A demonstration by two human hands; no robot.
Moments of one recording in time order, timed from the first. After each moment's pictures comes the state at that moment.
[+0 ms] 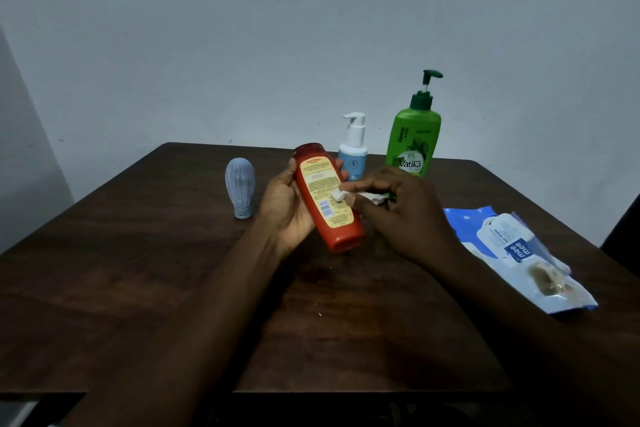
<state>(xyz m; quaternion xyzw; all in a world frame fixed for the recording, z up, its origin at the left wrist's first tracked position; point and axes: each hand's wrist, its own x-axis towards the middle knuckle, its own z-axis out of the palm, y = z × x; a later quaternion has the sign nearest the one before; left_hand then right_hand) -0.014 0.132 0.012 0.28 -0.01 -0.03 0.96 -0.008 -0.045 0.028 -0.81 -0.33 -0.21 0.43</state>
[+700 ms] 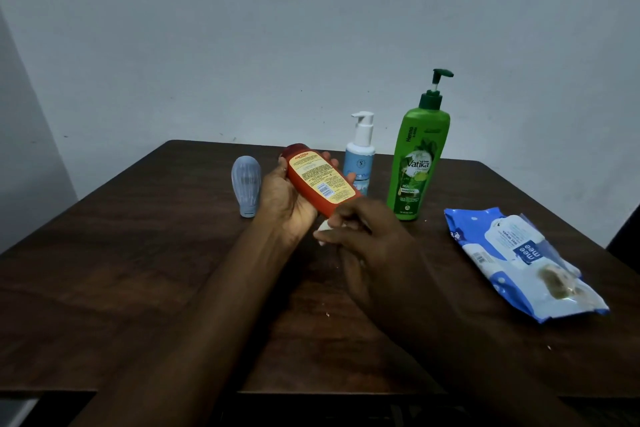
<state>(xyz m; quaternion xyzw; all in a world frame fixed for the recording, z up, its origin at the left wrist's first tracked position) -0.023 0.131 0.030 0.19 0.05 0.03 0.98 -0.066 -0.028 -0.001 -0.80 -0.43 -0.33 0.26</state>
